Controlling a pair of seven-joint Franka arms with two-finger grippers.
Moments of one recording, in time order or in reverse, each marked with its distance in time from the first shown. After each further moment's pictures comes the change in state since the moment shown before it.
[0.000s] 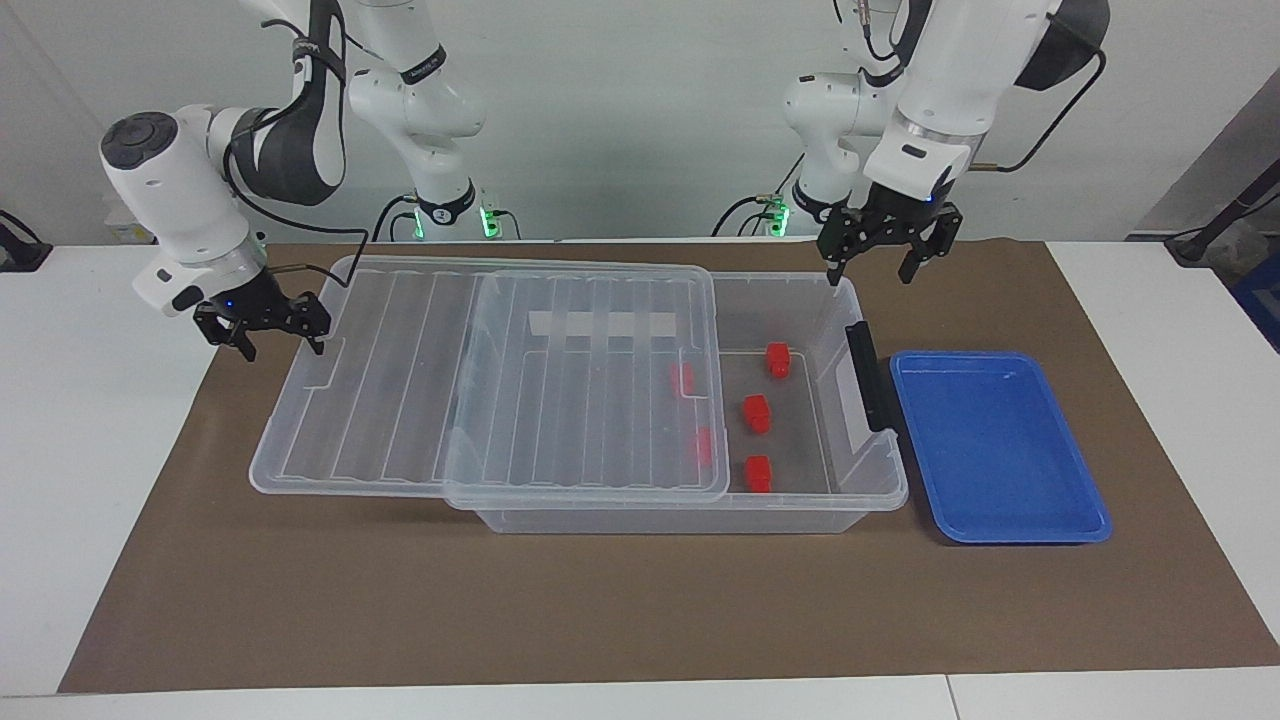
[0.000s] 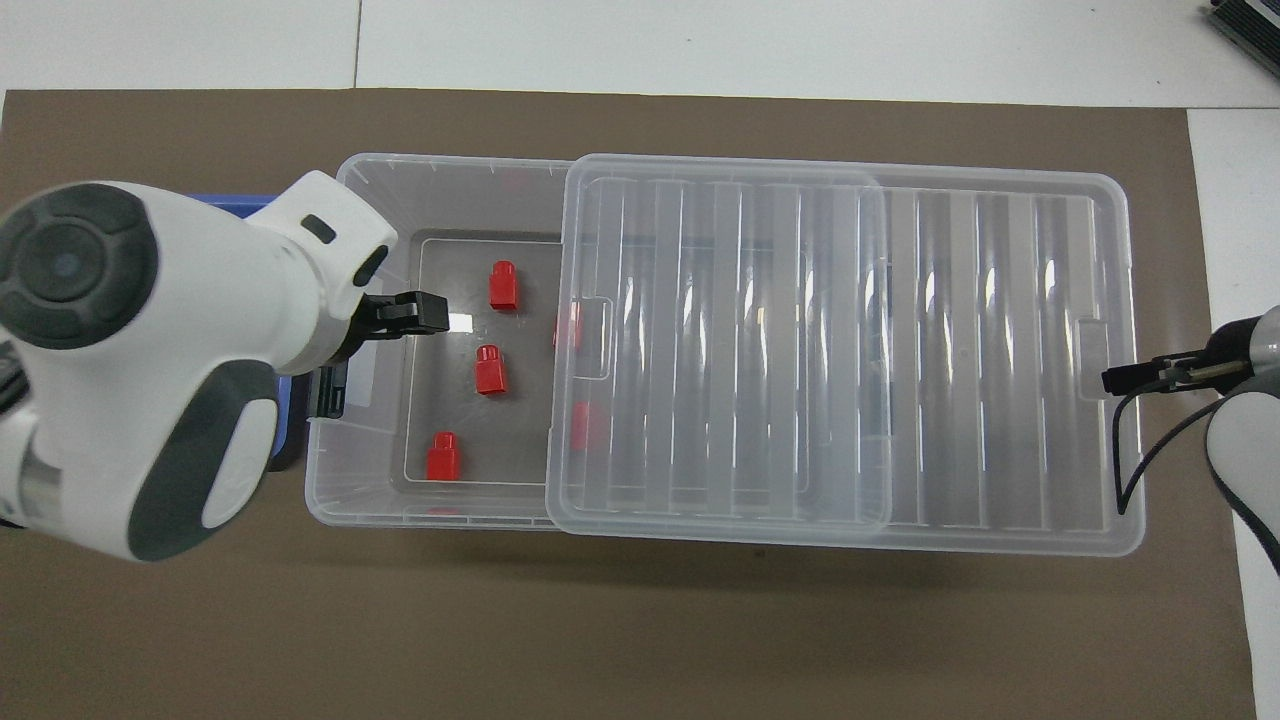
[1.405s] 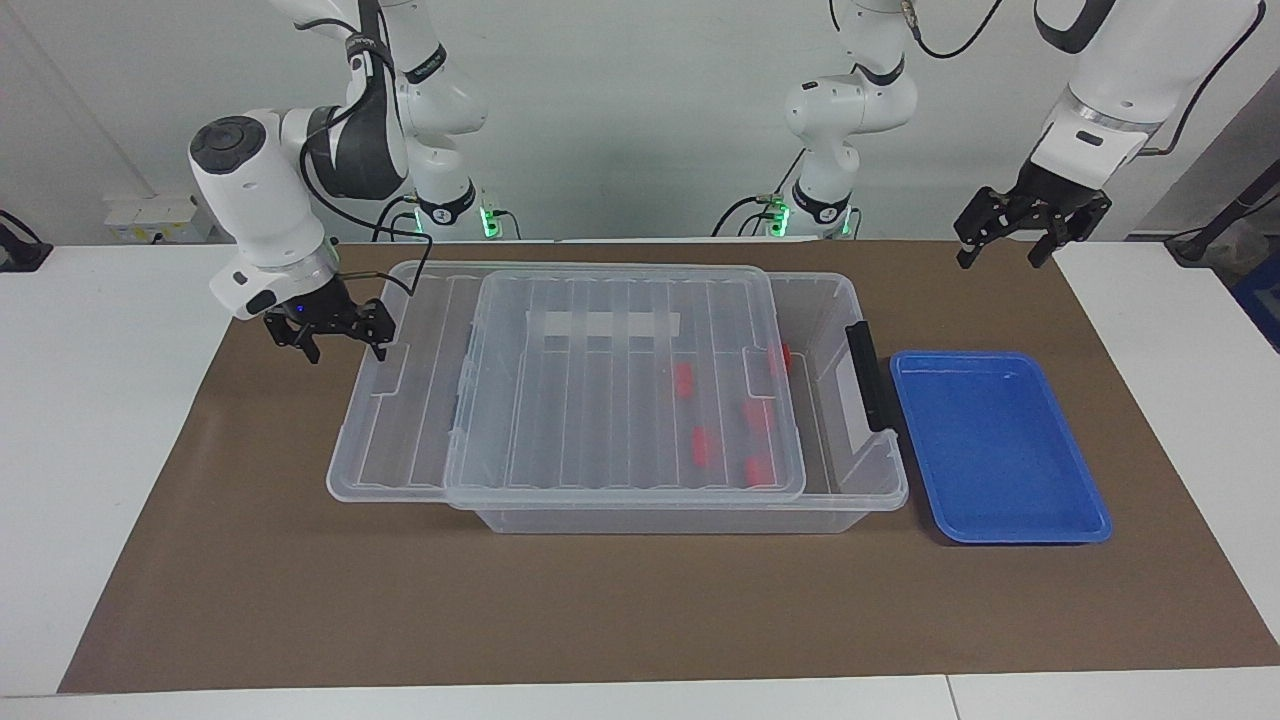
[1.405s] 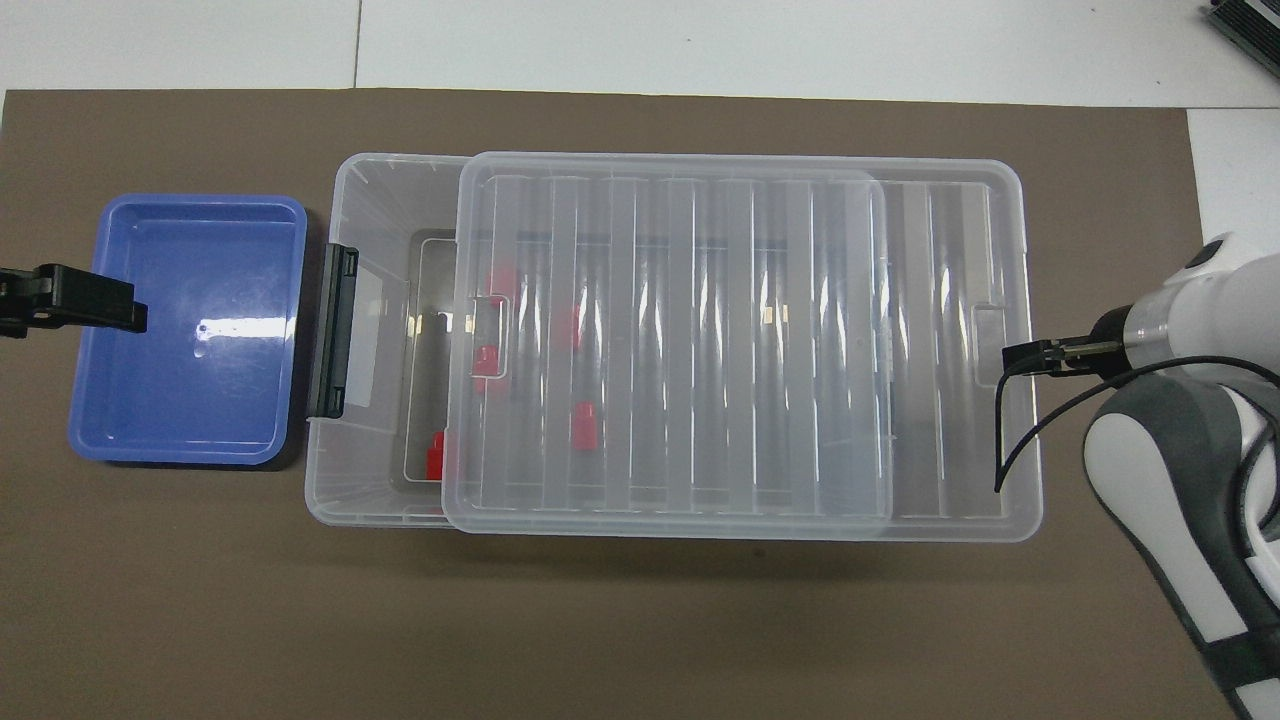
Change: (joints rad) left arm 0.332 -0.049 0.048 0.282 -0.110 -0.418 0.498; right arm 0.172 0.000 0.004 0.000 0.002 0.000 0.269
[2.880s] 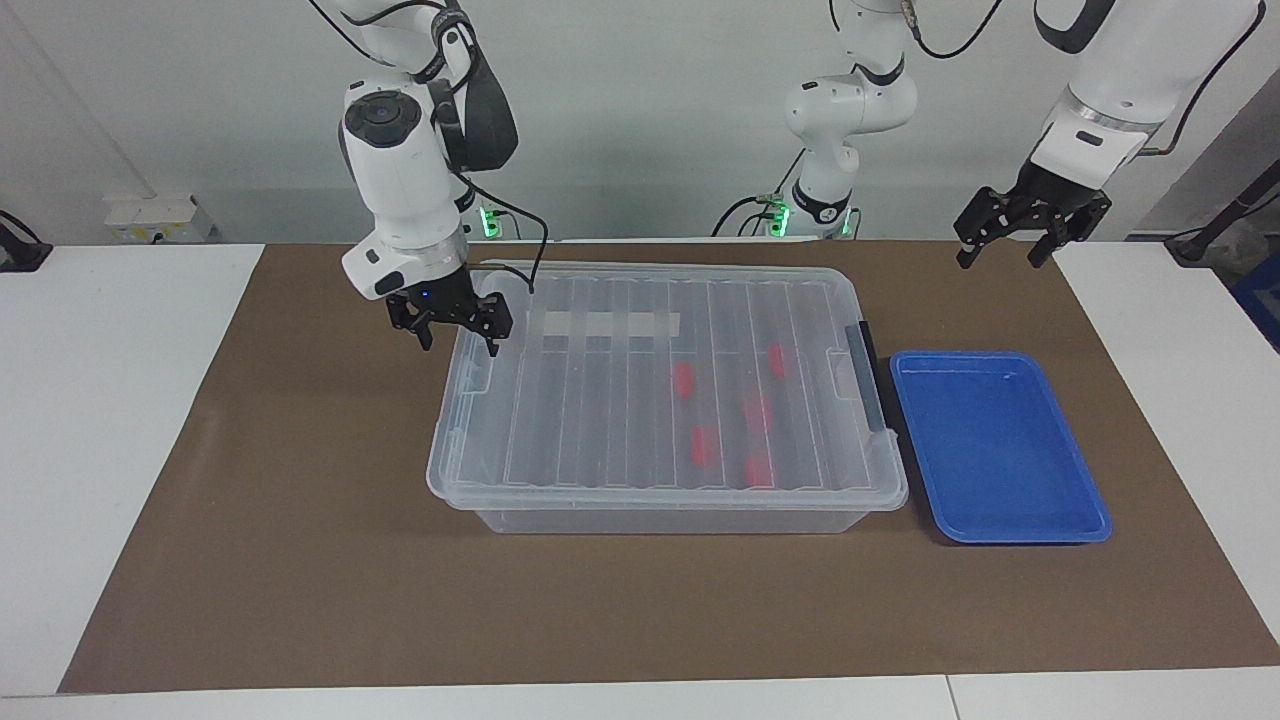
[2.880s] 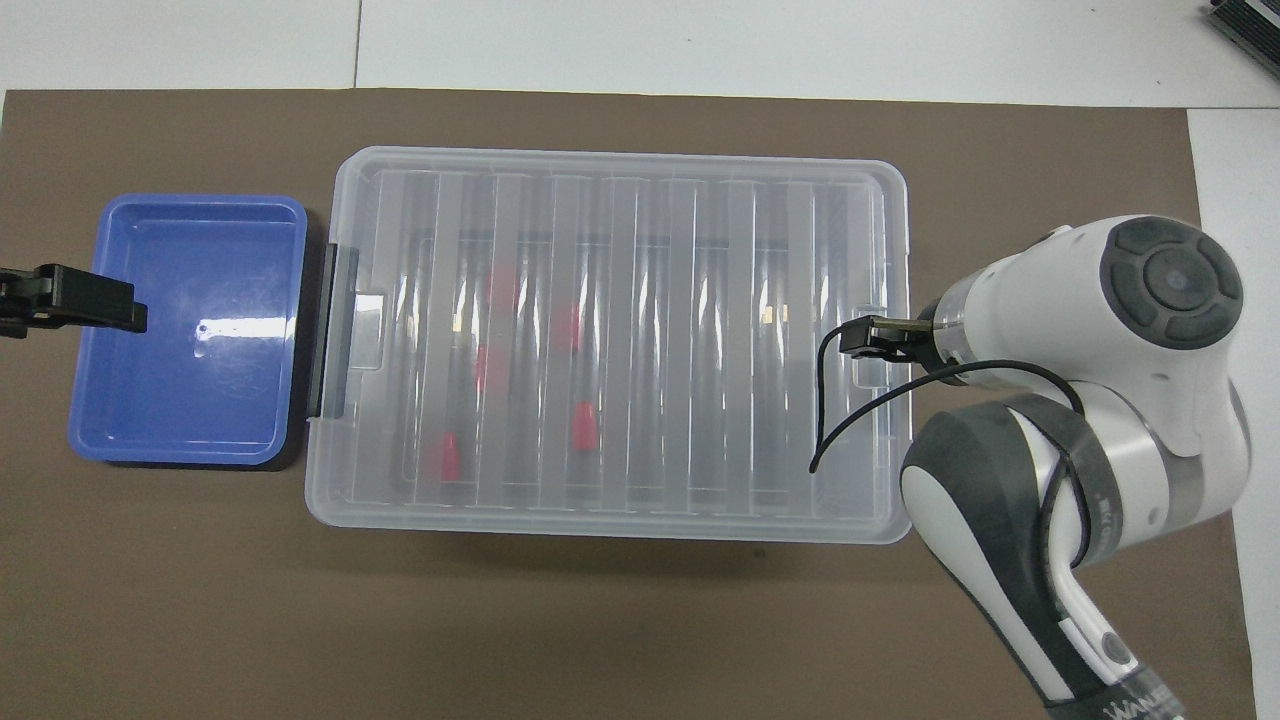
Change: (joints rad) left arm 0.000 0.000 0.000 0.000 0.000 0.000 0.000; right arm 0.284 0.046 0.007 0.111 -0.001 -0.060 0.490
